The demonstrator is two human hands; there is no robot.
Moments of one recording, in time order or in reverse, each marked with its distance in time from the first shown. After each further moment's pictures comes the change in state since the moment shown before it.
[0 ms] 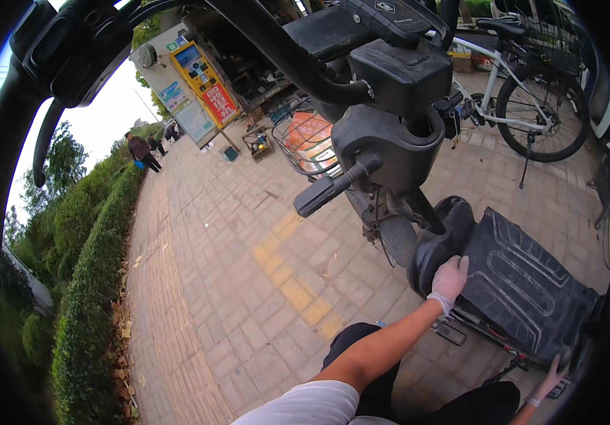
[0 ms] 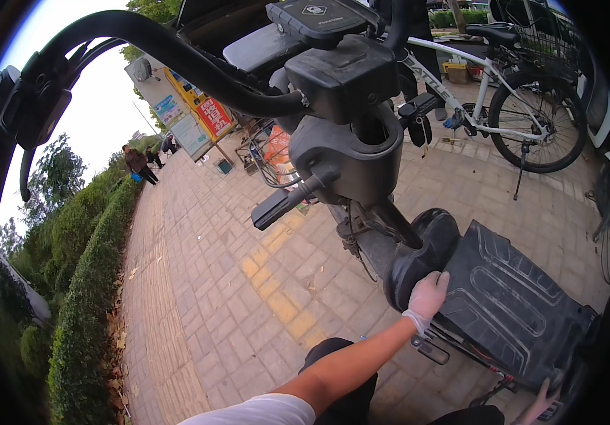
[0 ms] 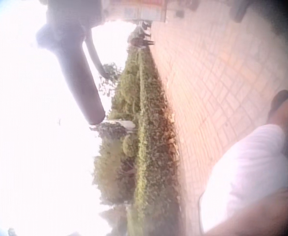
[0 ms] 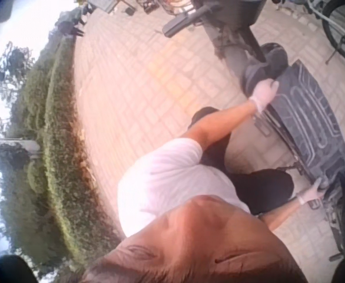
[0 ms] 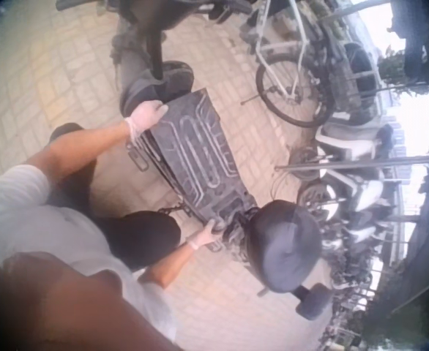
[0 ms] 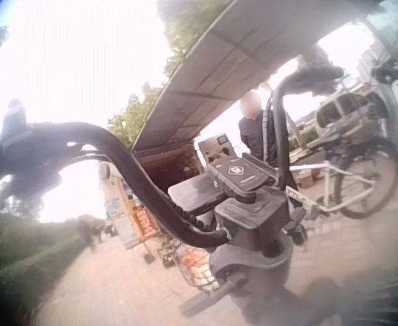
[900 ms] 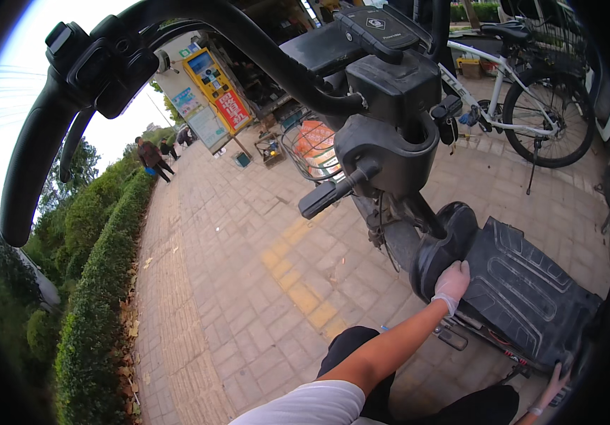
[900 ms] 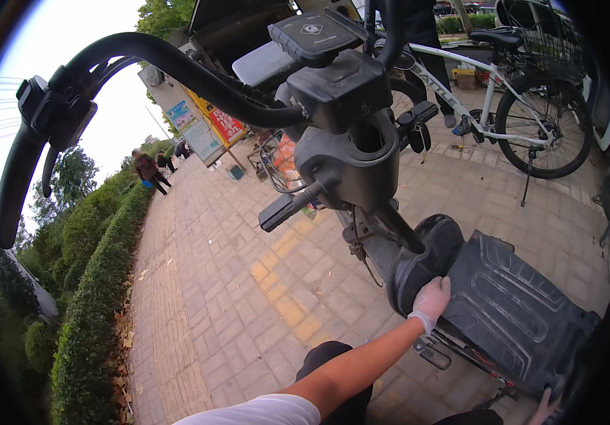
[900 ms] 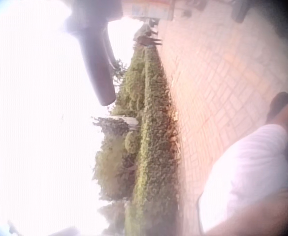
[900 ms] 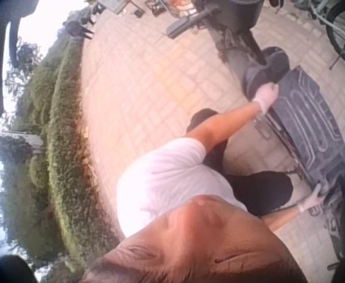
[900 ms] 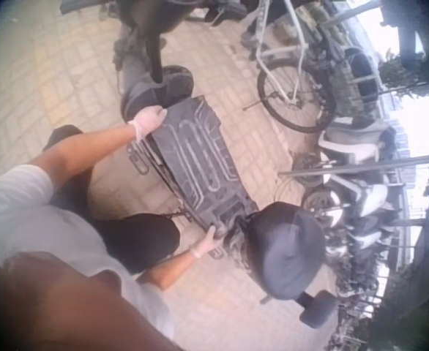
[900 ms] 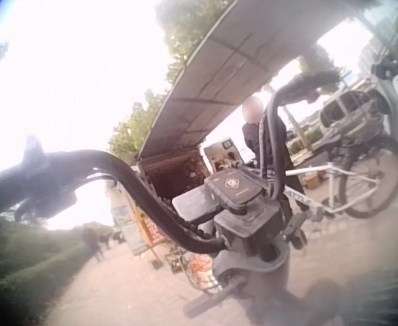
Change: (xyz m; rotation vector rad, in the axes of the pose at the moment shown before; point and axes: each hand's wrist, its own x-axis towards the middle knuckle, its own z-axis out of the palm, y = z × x) left_hand 0.003 -0.001 0.011 0.123 0.031 -0.095; right_hand 0.031 0.034 -0.023 -0.152 -0.194 -0.066
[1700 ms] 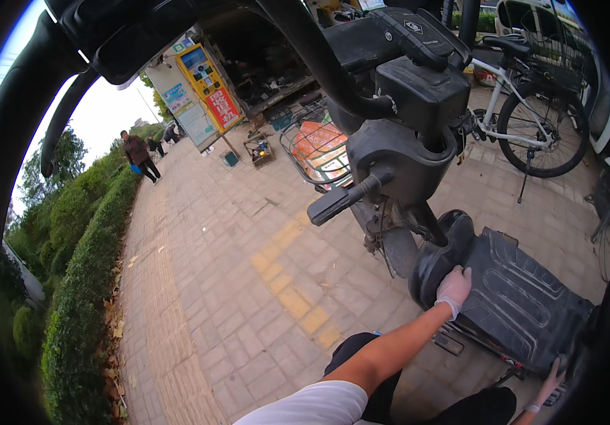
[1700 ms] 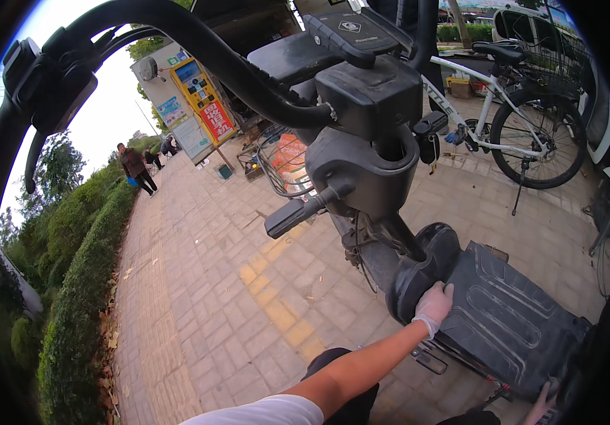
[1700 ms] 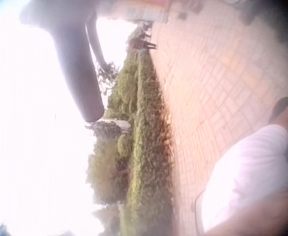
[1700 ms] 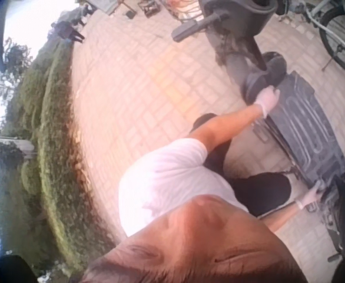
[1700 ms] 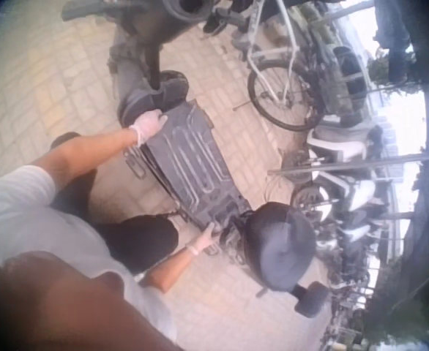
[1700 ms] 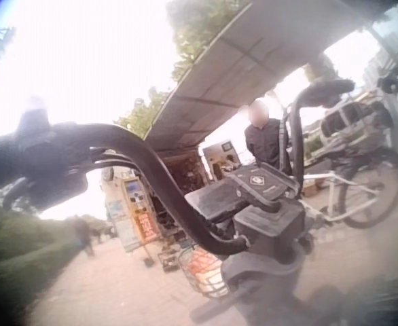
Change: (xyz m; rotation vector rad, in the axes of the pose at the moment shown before) left_hand 0.009 0.006 0.005 -0.031 -0.073 -0.027; right_hand 0.013 -0.022 0.013 -0.006 0.057 -0.042
